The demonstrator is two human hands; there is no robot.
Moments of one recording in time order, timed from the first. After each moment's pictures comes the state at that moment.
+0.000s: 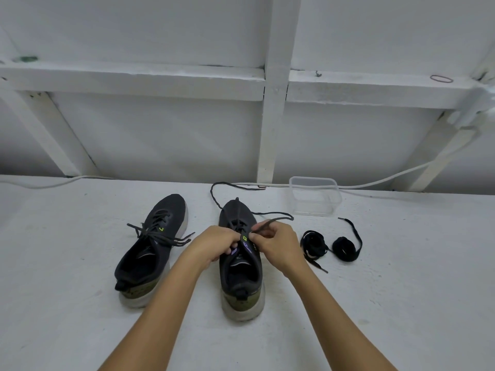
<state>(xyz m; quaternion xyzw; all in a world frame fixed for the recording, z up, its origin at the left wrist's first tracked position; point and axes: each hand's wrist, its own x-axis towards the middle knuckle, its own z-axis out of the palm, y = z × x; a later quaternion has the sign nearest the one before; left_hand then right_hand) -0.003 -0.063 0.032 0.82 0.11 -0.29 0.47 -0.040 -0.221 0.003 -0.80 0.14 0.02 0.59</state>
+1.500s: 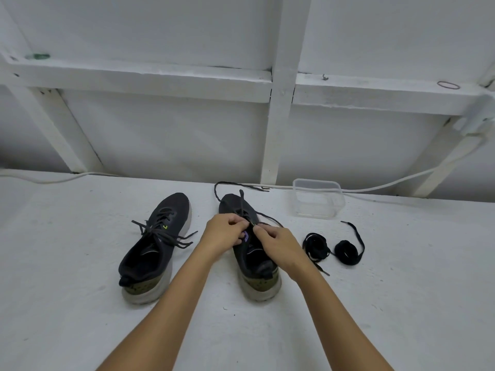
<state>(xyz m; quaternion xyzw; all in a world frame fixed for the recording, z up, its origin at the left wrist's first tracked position) 0.006 -0.071 0.017 0.80 0.06 -0.16 0.58 -0.043 -0.225 0.015 -0.81 0.08 0.09 0.58</state>
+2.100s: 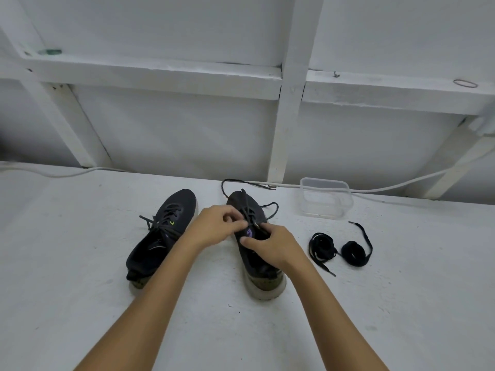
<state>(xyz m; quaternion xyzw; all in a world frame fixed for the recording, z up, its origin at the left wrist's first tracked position) 0.014 -0.032 0.038 0.90 -0.08 -0.14 0.41 -0.043 -0.206 0.029 -0.86 0.09 0.13 0.49</state>
